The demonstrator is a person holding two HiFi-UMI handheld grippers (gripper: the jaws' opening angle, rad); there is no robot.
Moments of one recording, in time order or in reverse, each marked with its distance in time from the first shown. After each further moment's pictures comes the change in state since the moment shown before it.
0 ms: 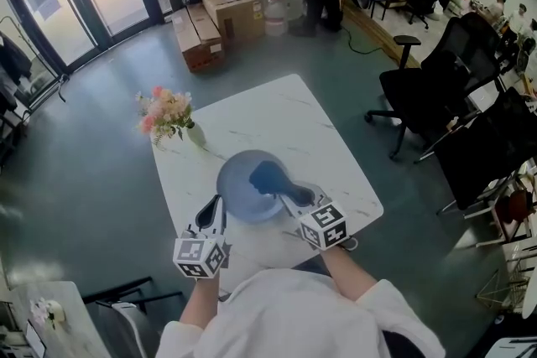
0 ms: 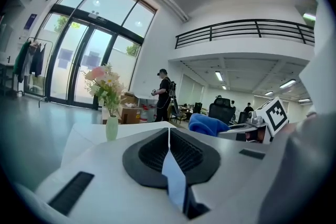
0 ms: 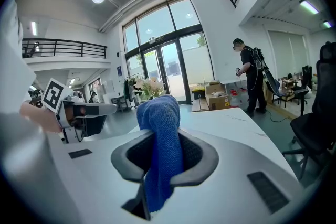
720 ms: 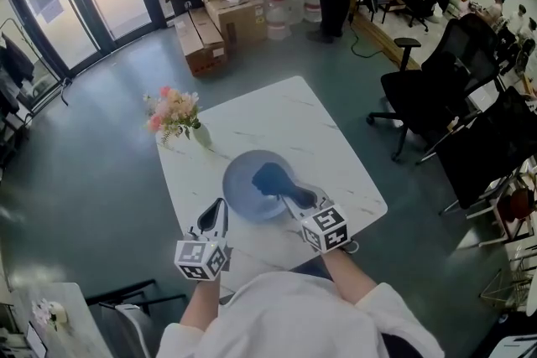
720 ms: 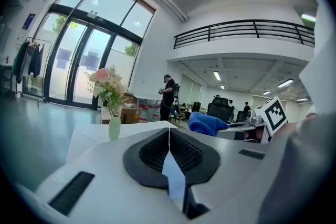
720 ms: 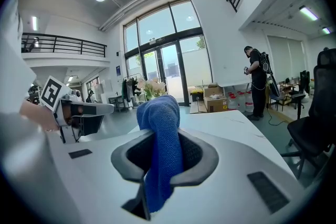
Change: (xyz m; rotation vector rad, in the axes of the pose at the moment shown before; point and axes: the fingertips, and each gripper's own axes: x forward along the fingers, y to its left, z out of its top) left arm -0.021 0.006 -0.003 0.002 0.002 -0.016; right arm -0.003 0.018 0.000 -0.027 -0.017 -0.032
